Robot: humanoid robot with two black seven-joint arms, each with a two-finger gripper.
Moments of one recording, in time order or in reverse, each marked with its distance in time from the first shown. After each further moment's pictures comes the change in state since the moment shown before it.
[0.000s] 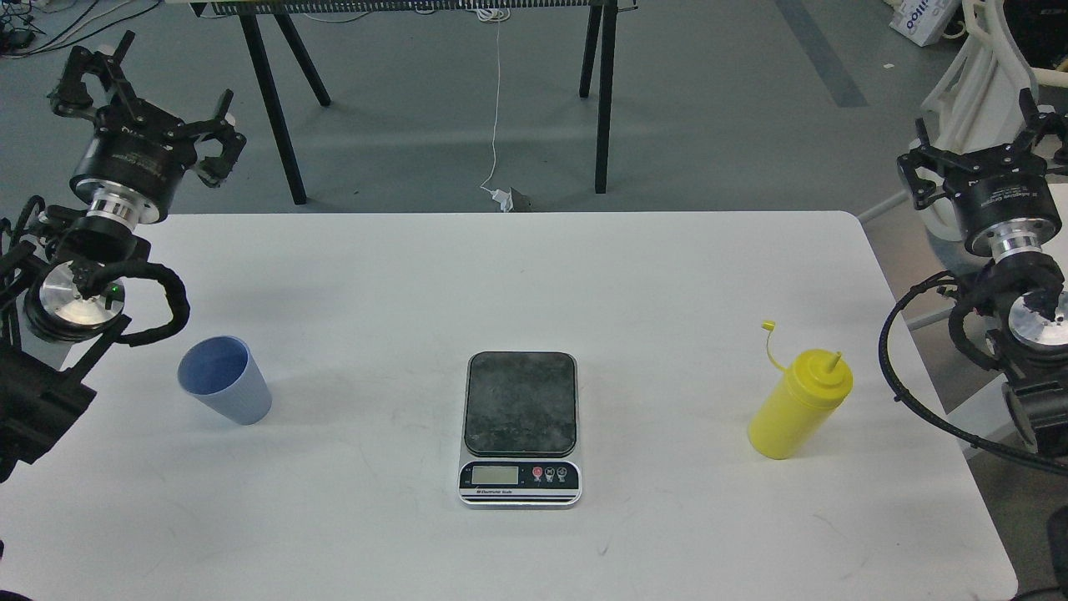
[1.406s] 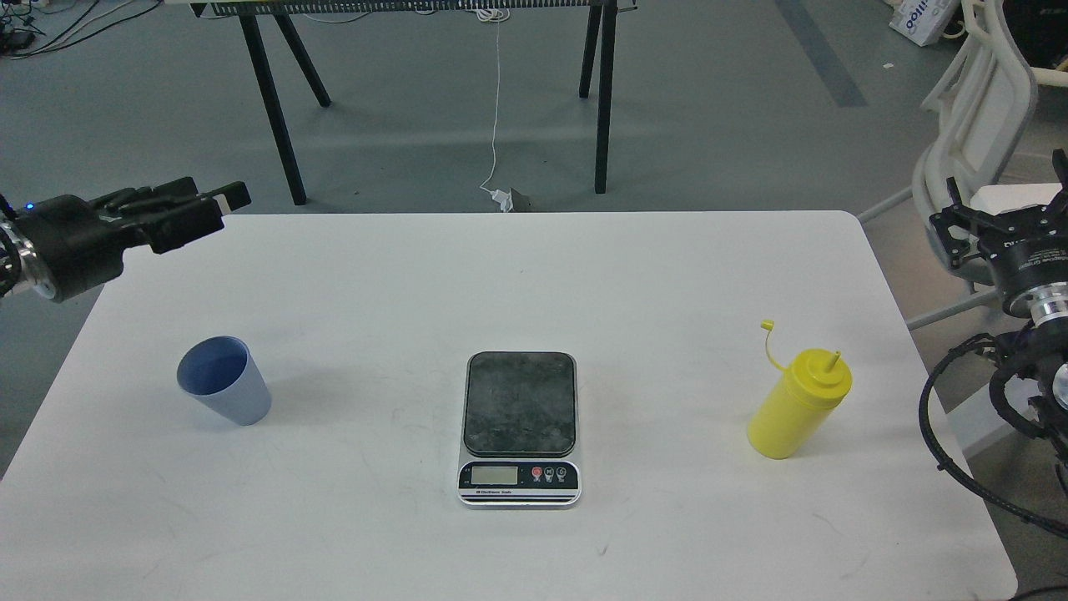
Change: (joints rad) left arm 0.158 0.460 0.129 -0.326 2.008 0.162 -0.149; right arm -0.223 -0.114 0.064 0.171 0.000 0.000 0.013
